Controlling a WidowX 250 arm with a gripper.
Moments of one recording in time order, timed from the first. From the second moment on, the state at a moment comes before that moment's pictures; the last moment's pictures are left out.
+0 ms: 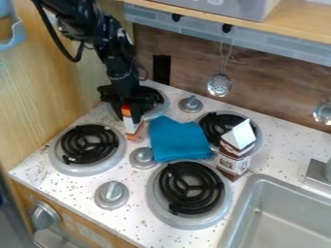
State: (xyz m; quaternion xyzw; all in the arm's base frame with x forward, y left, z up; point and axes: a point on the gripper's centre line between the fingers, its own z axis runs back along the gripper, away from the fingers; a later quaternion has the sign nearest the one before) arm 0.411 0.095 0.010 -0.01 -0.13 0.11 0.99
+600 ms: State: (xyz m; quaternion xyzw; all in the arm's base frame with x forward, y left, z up) arm 0.420 0.099 0.000 -0.01 -0.13 0.14 0.98
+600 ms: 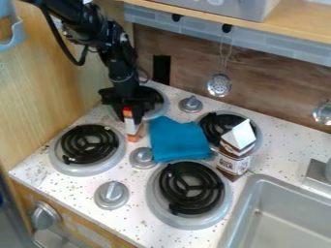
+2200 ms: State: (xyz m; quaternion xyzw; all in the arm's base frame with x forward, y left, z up) arm 0.380 0.098 0.057 -0.01 -0.18 0.11 0.98
